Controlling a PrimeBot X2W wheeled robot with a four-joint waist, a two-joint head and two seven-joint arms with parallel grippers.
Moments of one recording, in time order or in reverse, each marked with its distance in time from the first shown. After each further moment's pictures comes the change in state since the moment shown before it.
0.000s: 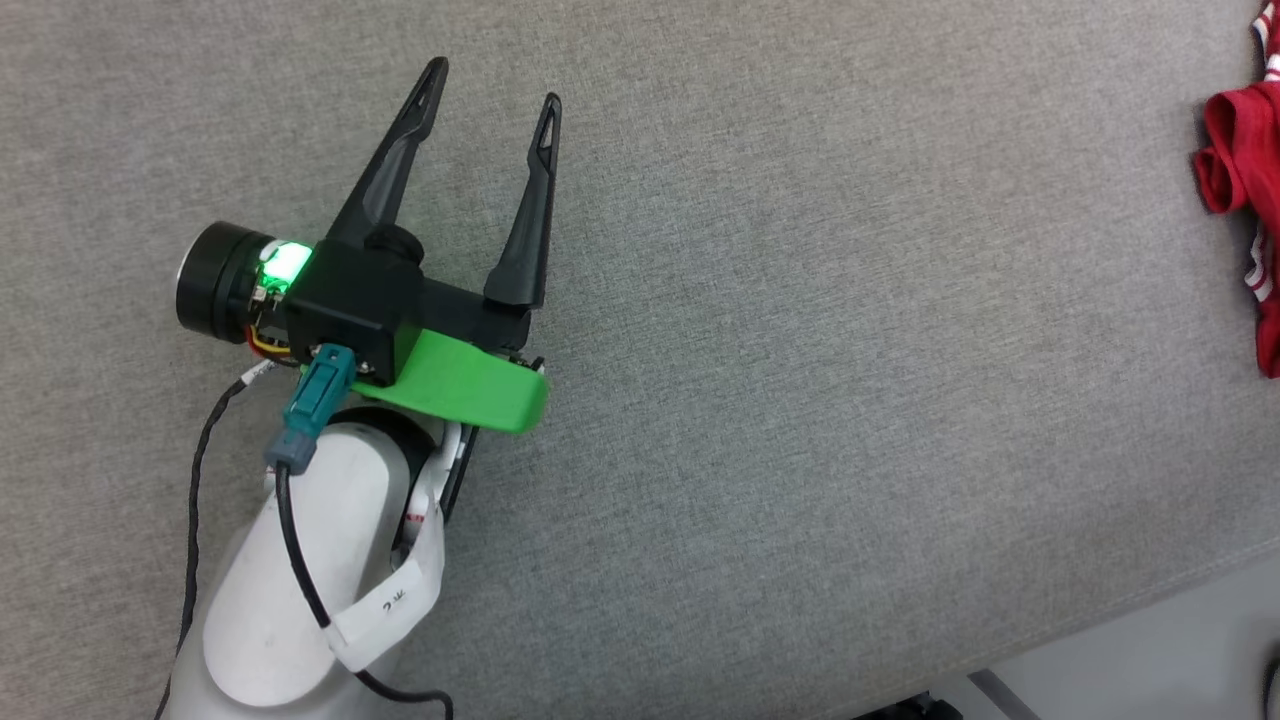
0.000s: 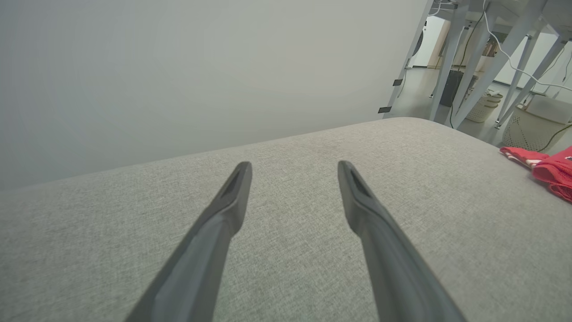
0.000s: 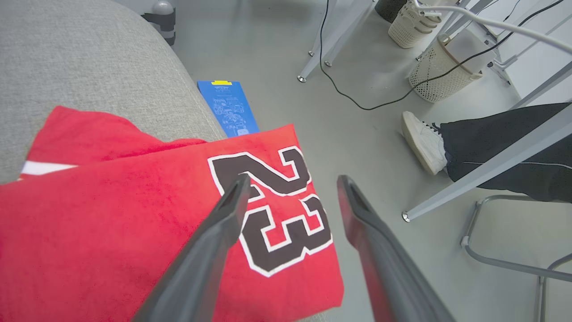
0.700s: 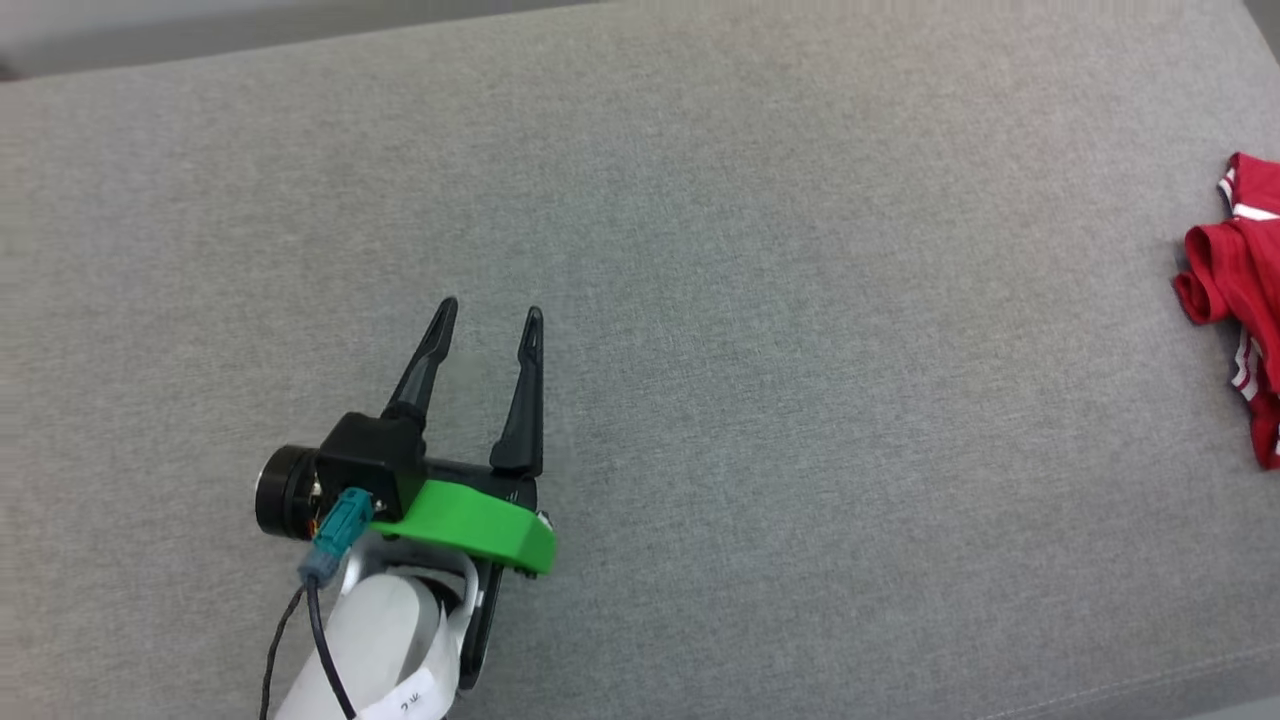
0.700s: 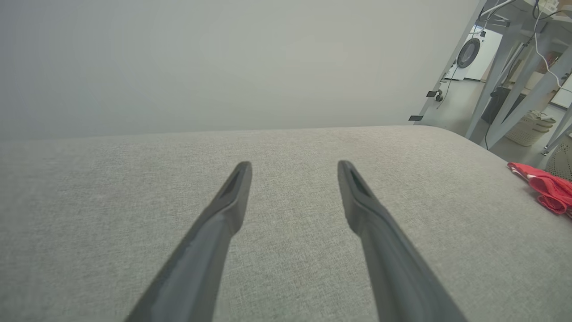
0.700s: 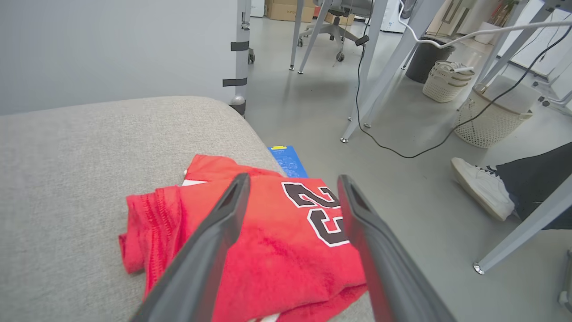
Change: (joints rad) left arm 0.252 -0.069 0.022 0.167 -0.141 0.040 -0.134; right arm 0.523 0.131 -0.233 -0.548 -0.021 0.000 -0.008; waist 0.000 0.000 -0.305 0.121
